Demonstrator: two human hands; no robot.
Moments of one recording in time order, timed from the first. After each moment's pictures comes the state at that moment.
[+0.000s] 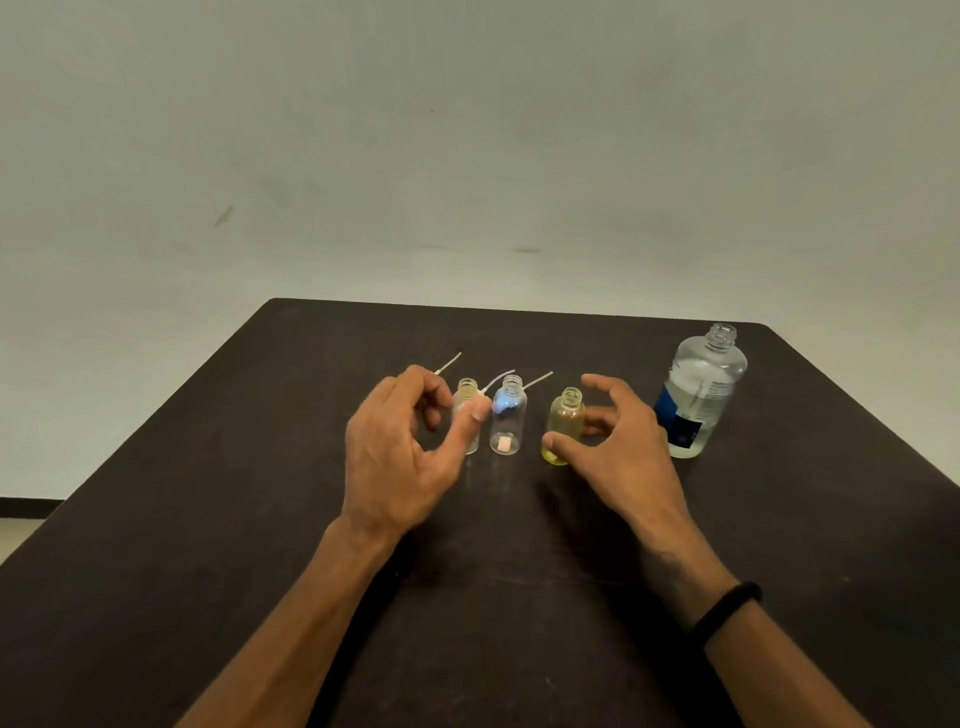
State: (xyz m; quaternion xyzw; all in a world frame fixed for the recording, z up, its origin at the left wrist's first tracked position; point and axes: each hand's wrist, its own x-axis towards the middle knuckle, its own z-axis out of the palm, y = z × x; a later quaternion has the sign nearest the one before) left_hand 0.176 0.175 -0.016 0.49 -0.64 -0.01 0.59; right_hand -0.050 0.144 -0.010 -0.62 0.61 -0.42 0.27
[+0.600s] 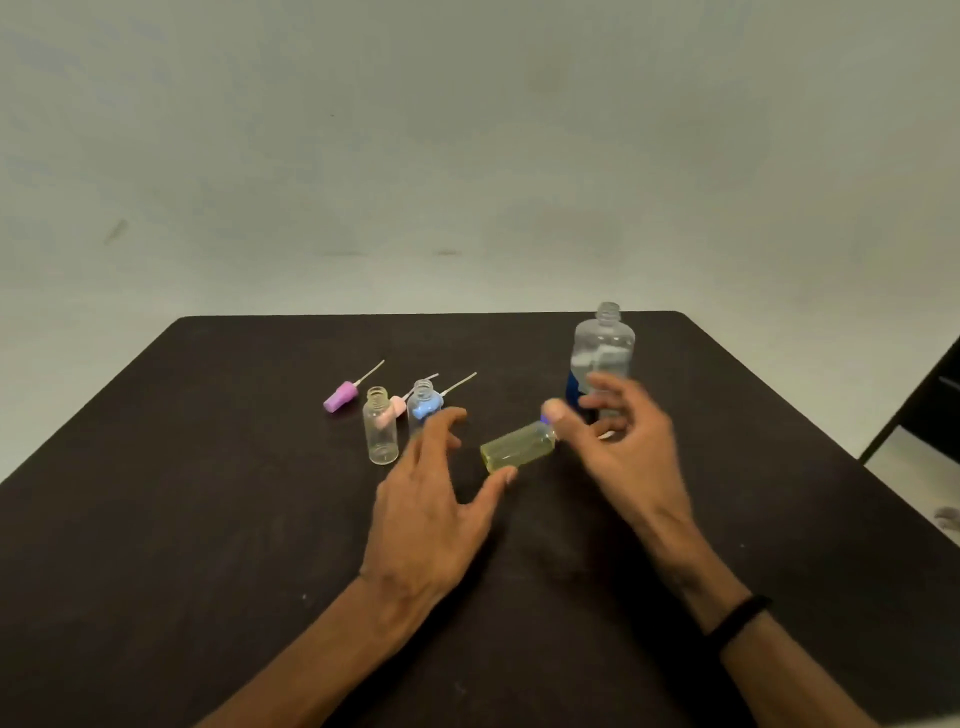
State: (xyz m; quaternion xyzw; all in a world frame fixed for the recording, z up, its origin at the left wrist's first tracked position) left_hand 0.081 0.199 -0.035 0.58 -0.67 -0.09 0.45; right_hand -0.120 0.178 0.000 -0.54 0.59 -0.56 0.22
